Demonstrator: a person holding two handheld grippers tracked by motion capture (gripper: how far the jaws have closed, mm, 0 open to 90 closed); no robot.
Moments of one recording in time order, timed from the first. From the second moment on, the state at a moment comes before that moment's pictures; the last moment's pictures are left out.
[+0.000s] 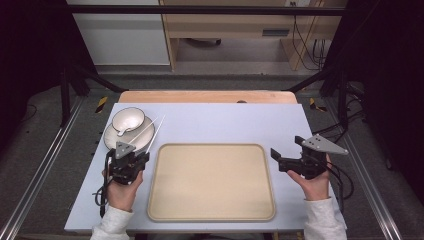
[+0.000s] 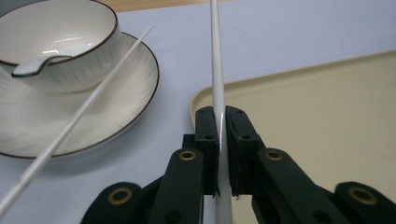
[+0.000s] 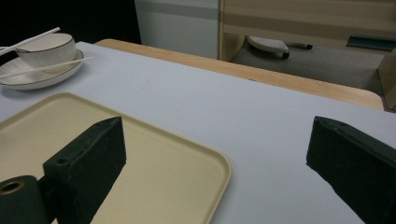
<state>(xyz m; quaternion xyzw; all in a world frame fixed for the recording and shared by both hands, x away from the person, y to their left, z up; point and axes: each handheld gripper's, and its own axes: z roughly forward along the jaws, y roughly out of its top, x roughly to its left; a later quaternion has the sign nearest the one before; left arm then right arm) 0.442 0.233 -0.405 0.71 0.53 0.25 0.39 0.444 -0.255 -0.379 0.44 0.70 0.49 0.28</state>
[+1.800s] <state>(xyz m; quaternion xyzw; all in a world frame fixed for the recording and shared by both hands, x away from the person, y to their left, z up) 0.397 0.185 -0.483 0.65 0.62 0.25 0.35 0.450 -0.247 -0.388 0.43 0.72 0.48 0.27</state>
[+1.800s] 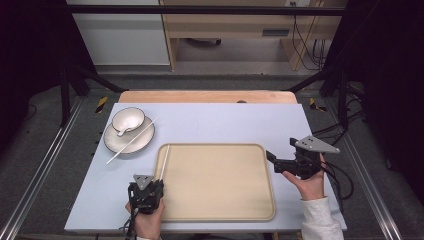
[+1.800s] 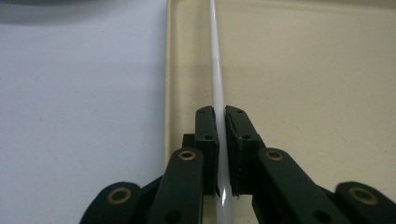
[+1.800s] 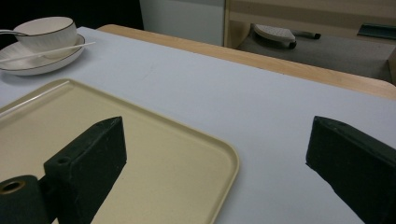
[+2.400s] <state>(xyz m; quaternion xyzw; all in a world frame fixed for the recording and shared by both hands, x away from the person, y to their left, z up) 0.400 0.188 -0.477 0.66 0.61 0.24 0.36 0.448 -0.248 -0.387 0.43 0.71 0.48 0.27</state>
